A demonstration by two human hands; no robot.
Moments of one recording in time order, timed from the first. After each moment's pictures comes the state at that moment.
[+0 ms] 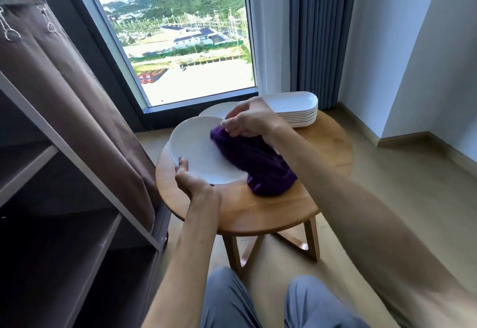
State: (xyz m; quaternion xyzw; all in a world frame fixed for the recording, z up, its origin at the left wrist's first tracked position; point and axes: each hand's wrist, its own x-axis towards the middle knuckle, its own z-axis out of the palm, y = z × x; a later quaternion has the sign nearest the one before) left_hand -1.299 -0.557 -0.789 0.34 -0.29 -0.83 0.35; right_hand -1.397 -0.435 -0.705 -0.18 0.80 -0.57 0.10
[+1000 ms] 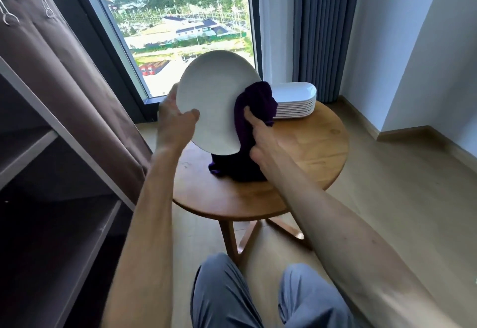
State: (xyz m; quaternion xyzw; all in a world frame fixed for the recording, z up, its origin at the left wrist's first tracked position) left_hand -1.300 -0.596 -0.705 0.09 -0.80 -0.50 0.31; right_hand -1.377 -0.458 -0.771 0.07 0.34 -0.92 0.17
